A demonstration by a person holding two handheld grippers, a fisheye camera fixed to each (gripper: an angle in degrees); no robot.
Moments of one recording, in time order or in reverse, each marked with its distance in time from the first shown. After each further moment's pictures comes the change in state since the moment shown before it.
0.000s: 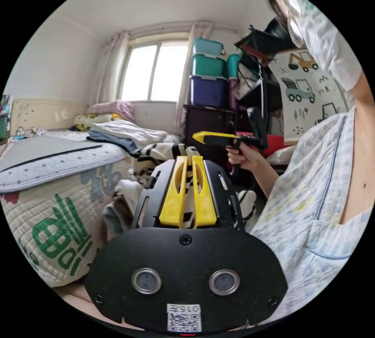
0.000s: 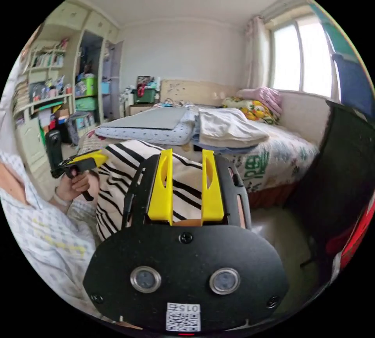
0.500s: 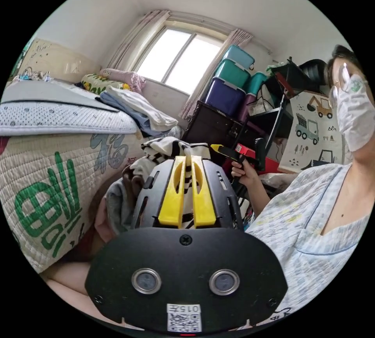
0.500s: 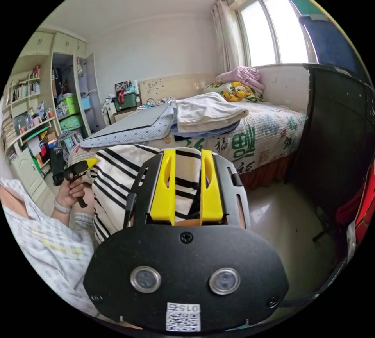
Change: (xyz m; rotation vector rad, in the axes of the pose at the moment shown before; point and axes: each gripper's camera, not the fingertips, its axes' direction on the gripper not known) left arm -0.103 0.025 -0.027 -0.075 0.187 -0.176; right arm 0.023 -0.012 -0.003 -0.017 0.008 0.051
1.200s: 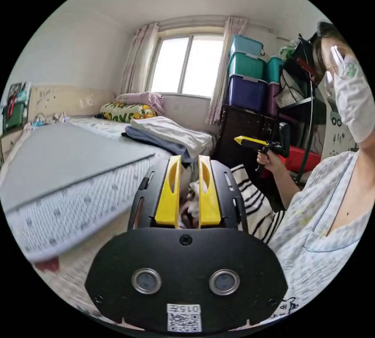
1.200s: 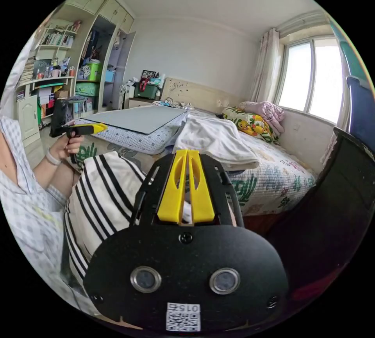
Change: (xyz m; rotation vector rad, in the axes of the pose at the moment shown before) left arm -0.123 -0.032 -0.029 -0.029 -0.278 0.022; right arm 0.029 -0.082 0.011 0.039 0.010 -0.296
